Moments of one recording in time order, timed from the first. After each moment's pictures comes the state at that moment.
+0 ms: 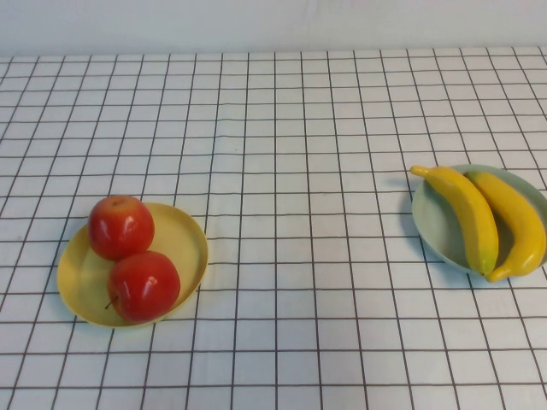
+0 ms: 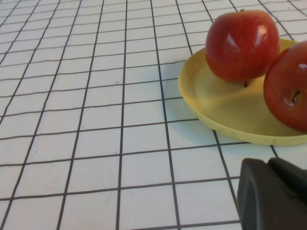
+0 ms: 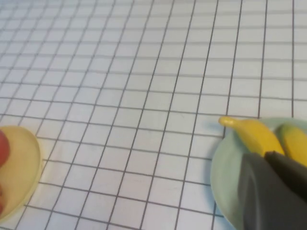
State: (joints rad) right arm 0.19 1.00 -0.97 0.36 0.60 -0.13; left arm -0.08 -0.01 0.02 0.02 0.38 0.07
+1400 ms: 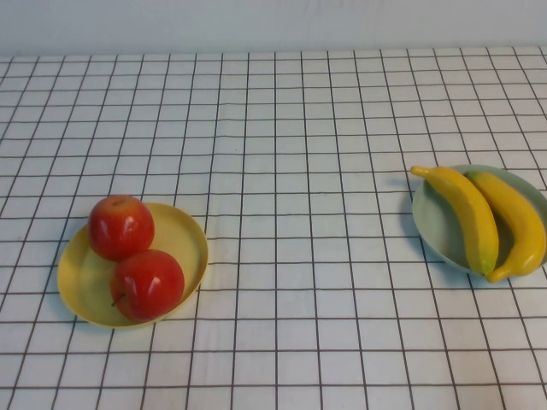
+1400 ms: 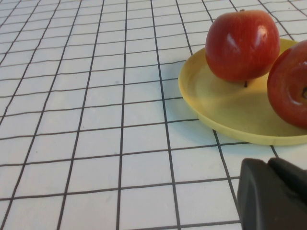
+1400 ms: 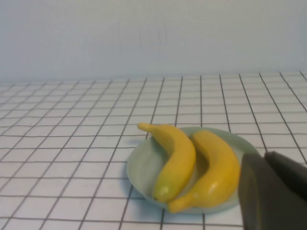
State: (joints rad) right arm 0.17 0.09 -0.02 0.12 0.07 0.00; left arm -0.08 -0.01 0.02 0.02 0.38 0.07
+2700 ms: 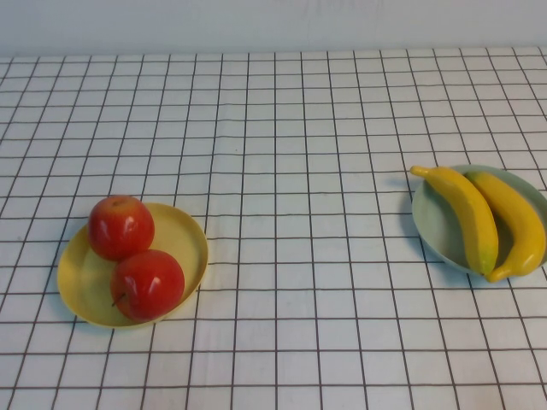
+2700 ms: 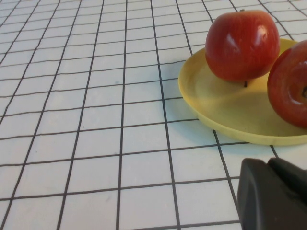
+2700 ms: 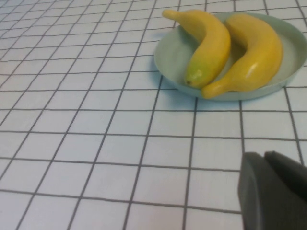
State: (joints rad) right arm 0.14 -0.01 0.03 0.34 0.41 -0.16; left arm -0.08 -0.01 0.02 0.02 0.38 0.07
